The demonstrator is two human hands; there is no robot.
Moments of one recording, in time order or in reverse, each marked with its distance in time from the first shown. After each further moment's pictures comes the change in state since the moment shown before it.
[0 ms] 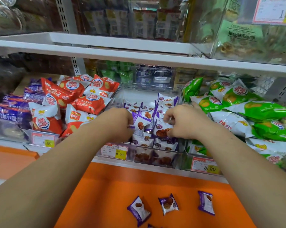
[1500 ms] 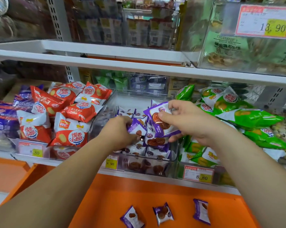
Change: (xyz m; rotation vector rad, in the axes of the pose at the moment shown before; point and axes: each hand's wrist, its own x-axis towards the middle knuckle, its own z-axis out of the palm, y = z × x) left_hand 0.032 0.012 0.040 -0.439 0.129 -0.078; right_hand -0.024 0.006 -0.030 1.127 -0.081 0.142
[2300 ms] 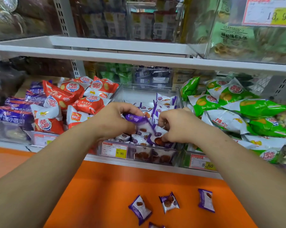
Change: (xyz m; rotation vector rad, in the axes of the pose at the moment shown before) left_hand -0.043 0.004 -0.052 -0.514 -0.153 0.060; right_hand 0.019 0.024 0.030 -1.077 0.003 -0.256
